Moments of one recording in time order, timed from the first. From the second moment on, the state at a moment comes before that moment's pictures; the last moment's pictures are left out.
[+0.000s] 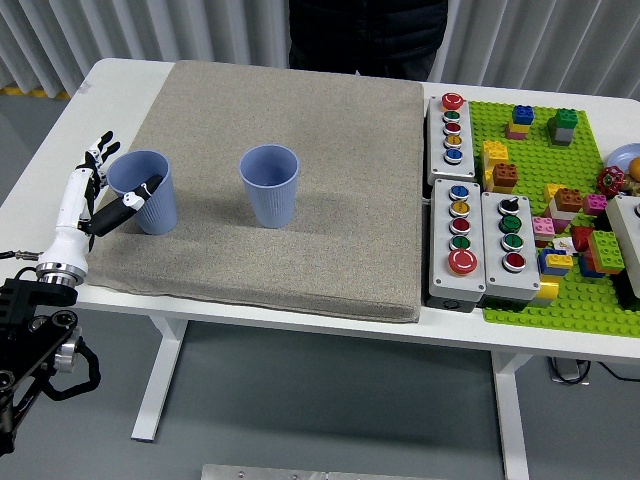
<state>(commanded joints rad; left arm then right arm) -0.20 0.34 -1.15 -1.17 1.12 0.34 -0.36 0.16 -0.10 1.13 0.18 -0.66 -0.12 -0.23</state>
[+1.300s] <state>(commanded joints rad) -0.35 0.39 -1.35 -1.11 0.51 0.13 -0.27 0.16 -0.11 1.11 0.18 -0.64 -0.12 -0.22</state>
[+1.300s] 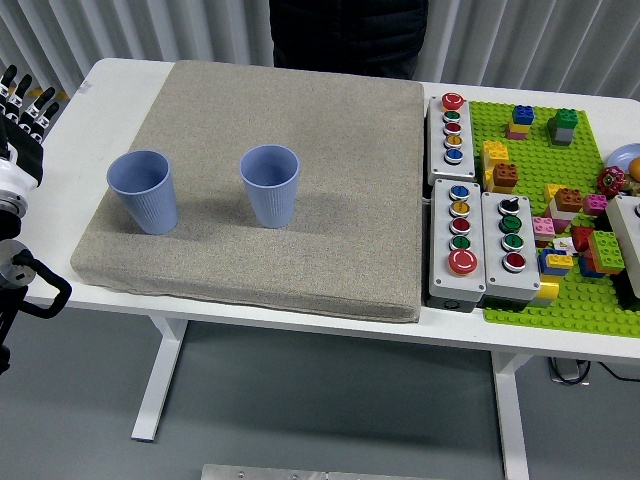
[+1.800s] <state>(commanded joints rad) -0.35 0.39 -1.36 -1.10 0.55 0.14 -0.27 0.16 -0.11 1.10 0.18 -0.63 -0.12 -0.22</state>
